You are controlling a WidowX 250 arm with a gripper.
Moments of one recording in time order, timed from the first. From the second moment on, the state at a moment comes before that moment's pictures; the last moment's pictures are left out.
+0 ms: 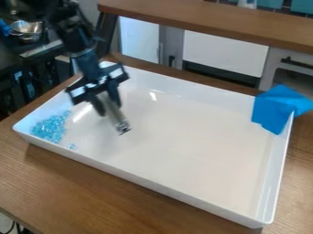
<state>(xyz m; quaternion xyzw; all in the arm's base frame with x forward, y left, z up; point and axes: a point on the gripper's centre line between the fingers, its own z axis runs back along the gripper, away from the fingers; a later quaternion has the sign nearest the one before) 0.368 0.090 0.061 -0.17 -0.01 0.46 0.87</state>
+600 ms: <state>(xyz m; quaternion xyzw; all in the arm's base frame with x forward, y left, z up) 0.427 0.100 0.056 -0.17 -0.05 0.53 0.83</state>
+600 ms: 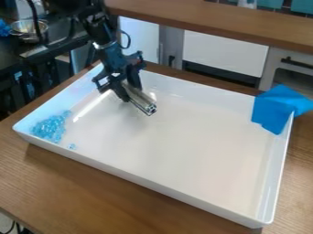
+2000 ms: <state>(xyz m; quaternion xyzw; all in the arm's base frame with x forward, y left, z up) 0.463 0.166 0.053 -0.13 -0.11 0.59 0.79</state>
